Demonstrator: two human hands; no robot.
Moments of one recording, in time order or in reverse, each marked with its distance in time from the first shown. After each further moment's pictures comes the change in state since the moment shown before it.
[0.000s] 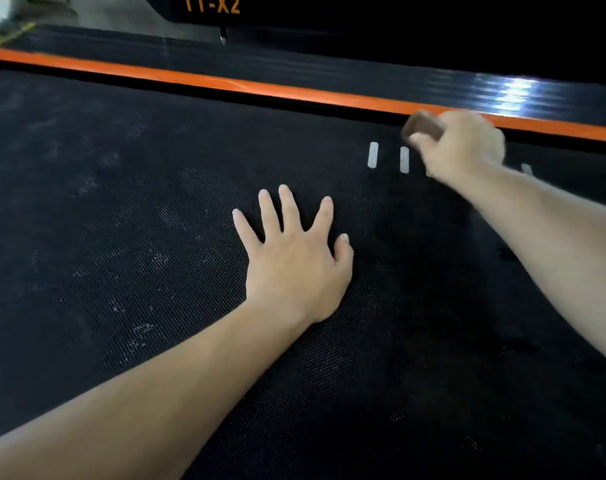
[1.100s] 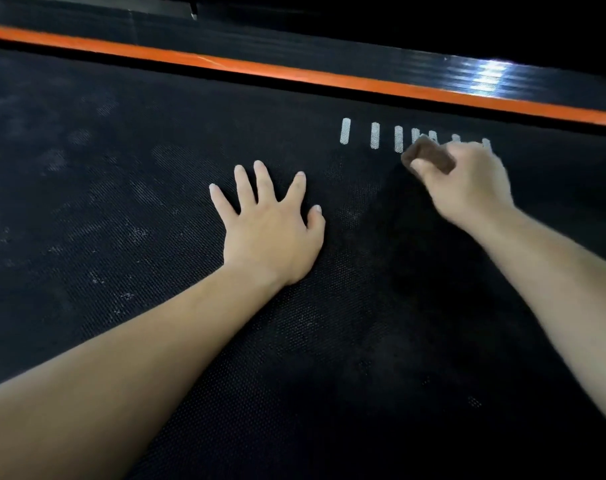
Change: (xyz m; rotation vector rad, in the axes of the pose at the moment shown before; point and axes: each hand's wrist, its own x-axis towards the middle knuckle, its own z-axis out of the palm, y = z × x) left_hand 0.000 -0.002 0.001 -0.003 -0.032 -0.016; right_hand -0.092 0.046 -0.029 0.094 -0.008 -0.077
